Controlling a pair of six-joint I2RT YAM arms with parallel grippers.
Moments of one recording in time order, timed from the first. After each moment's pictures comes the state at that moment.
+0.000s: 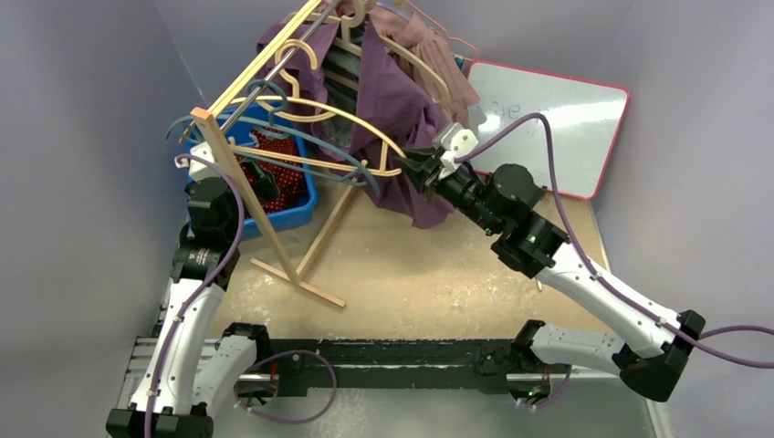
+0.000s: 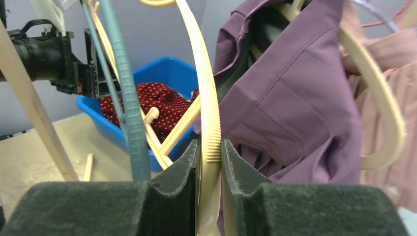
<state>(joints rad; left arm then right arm) -0.09 0.79 0.85 -0.34 -0.23 -0.44 0.86 1.08 1.18 0.05 -0.01 -0.19</state>
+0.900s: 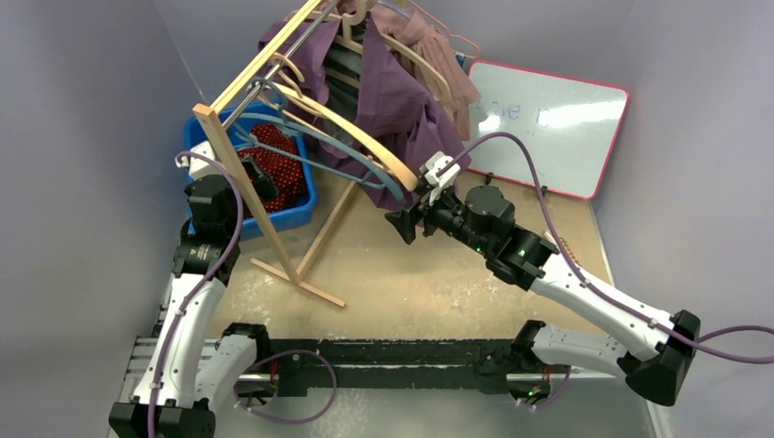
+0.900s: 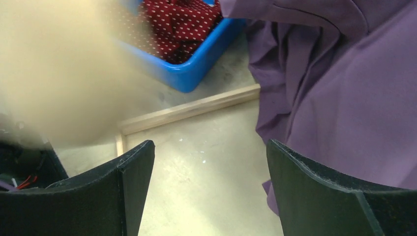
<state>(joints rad) -0.07 0.82 0.85 -0.35 -0.23 -0.45 0.87 1.04 0.97 -0.08 0.02 0.05</state>
